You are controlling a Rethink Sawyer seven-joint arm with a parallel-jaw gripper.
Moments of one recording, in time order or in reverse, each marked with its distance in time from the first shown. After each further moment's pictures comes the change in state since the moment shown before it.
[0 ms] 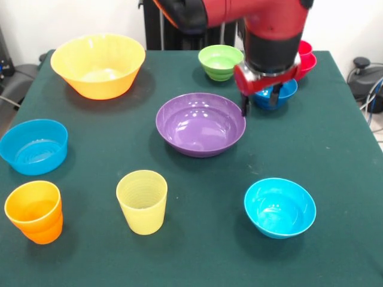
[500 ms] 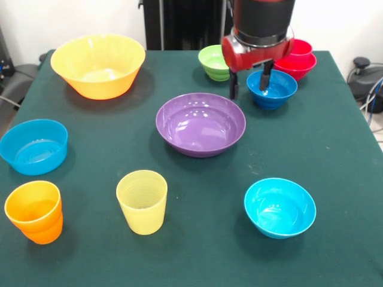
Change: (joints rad) arm -0.036 -0.113 0.011 0.053 0.010 0.000 0.000
